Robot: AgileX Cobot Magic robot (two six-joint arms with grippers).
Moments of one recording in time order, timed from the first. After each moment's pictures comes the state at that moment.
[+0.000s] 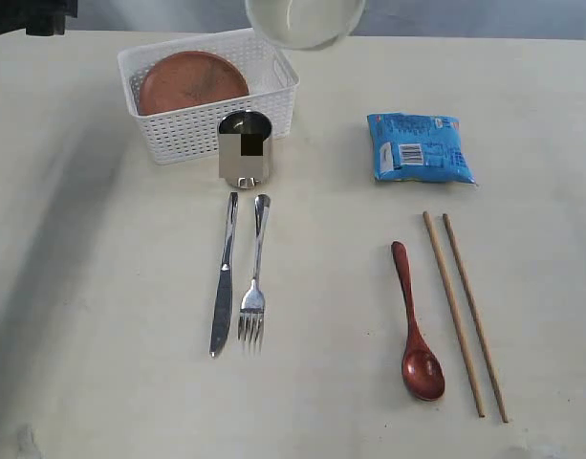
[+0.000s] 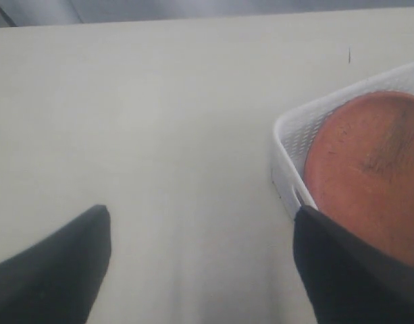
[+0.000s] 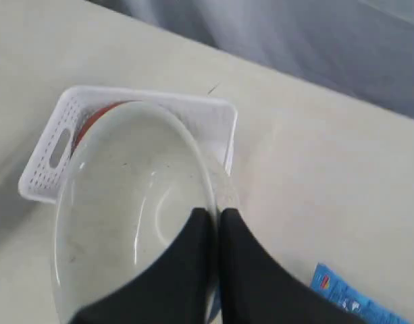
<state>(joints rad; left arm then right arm) 0.01 1.60 -1.15 0.19 0.45 -0.21 0.35 1.79 -1.68 0.38 0.80 -0.32</state>
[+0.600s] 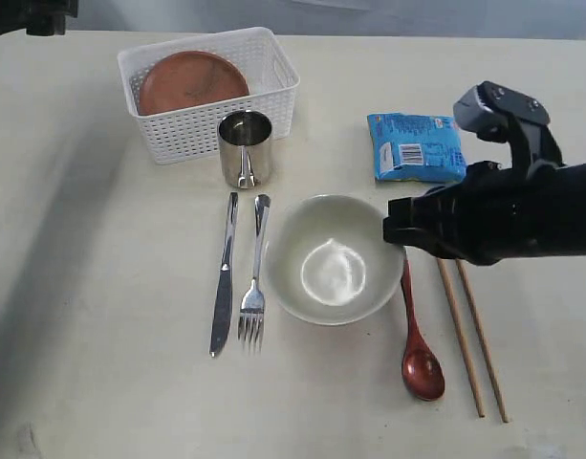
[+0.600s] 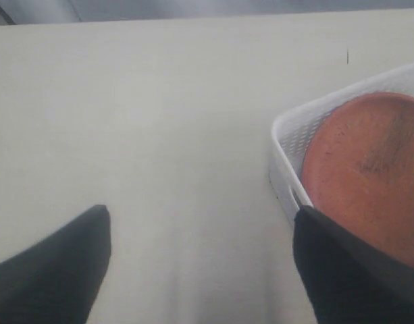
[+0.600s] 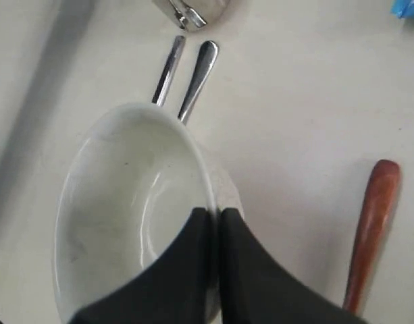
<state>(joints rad) 0.01 1.60 -1.15 0.18 0.45 -0.21 0.34 1.27 -0.48 1.24 0.48 -0.90</state>
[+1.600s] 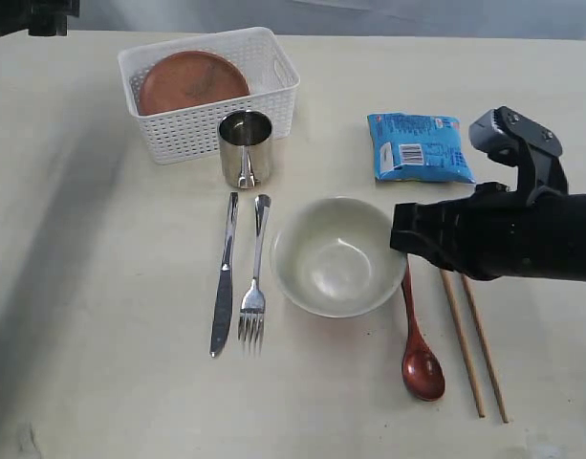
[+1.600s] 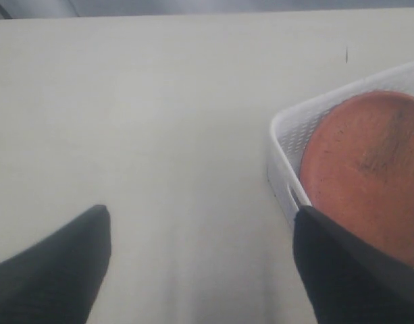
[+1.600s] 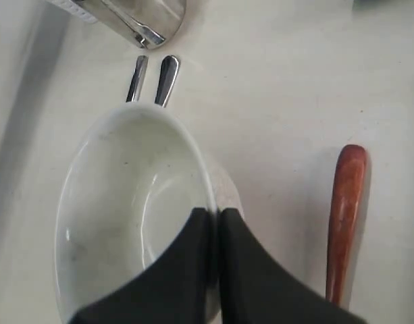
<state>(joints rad) 0.01 1.60 -1.15 0.17 0.45 -0.21 0.34 1.31 -0.39 1.57 0.39 -1.12</state>
